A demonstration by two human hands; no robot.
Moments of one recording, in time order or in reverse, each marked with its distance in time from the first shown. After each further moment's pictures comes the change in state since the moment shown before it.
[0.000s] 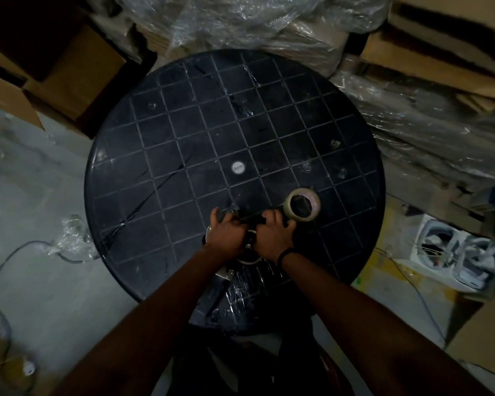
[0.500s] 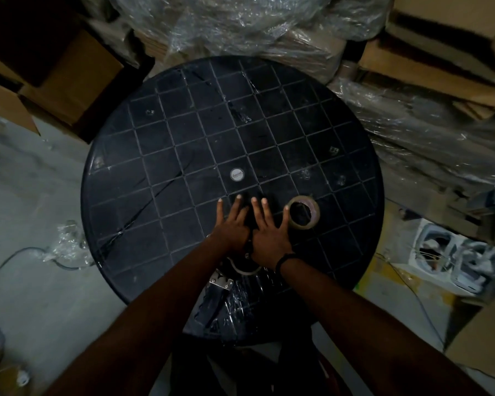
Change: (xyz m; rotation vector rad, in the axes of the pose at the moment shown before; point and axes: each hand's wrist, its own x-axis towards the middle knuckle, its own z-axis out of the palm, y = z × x) left_hand 0.027 -0.003 -0.015 0.149 -0.055 0.093; right_hand 0.011 -0.001 -0.002 -0.344 0.082 -0.159
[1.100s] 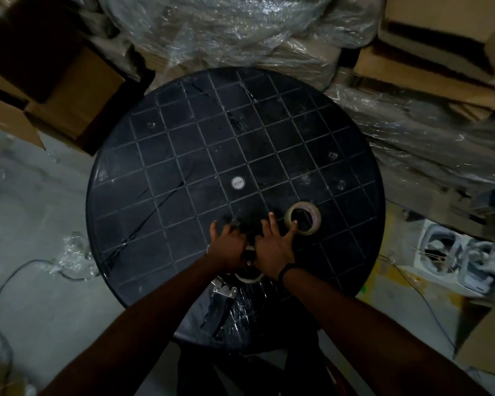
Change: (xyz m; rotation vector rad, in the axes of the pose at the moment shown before) left_hand -0.020 -0.004 0.004 -0.128 -0.060 -0.072; right_hand -0.004 -0.004 -0.008 0.143 -0.127 0.102
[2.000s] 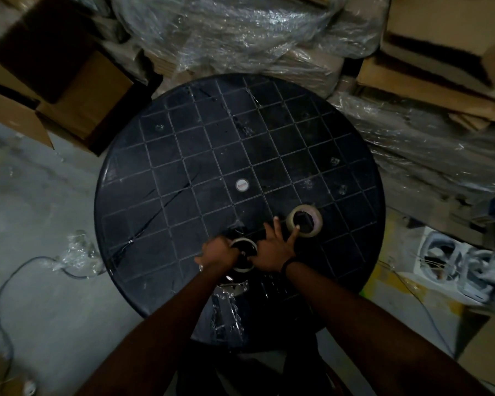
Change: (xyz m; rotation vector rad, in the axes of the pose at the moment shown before) left_hand -0.020 0.004 0.002 -0.689 0.127 -0.644; right_hand 0.007 0.002 0.000 0.093 -0.183 0.017
